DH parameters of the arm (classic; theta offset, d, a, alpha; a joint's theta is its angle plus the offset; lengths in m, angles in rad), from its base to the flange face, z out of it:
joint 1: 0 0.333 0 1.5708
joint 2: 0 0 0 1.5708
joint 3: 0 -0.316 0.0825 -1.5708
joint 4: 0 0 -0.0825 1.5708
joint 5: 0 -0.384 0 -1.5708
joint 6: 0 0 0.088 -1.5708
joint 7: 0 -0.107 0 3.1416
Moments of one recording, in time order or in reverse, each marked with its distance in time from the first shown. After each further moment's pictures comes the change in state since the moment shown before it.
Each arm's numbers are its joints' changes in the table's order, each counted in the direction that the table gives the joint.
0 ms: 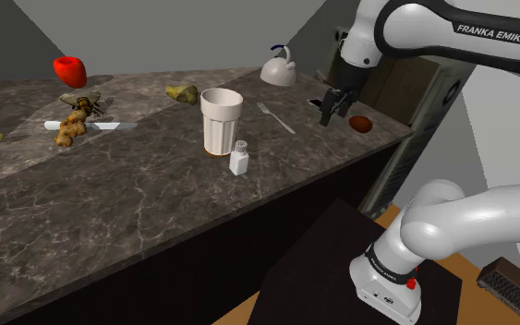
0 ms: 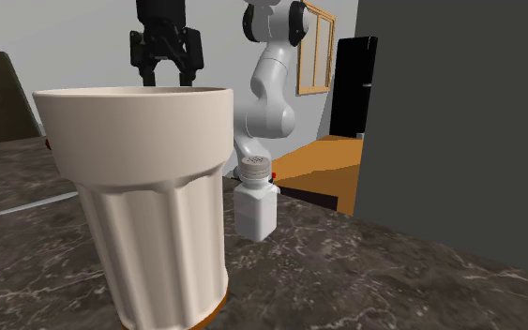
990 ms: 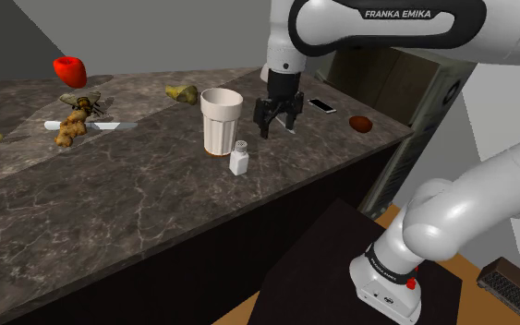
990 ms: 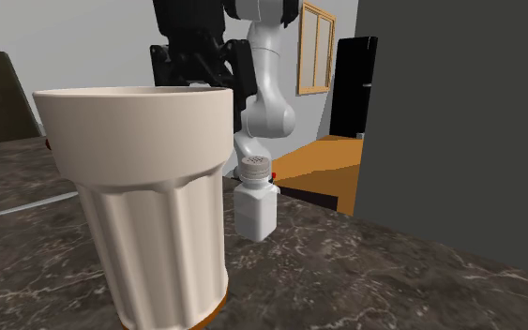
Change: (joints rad) arm 0.061 -0.428 -0.207 0.279 -0.130 0.000 -0.306
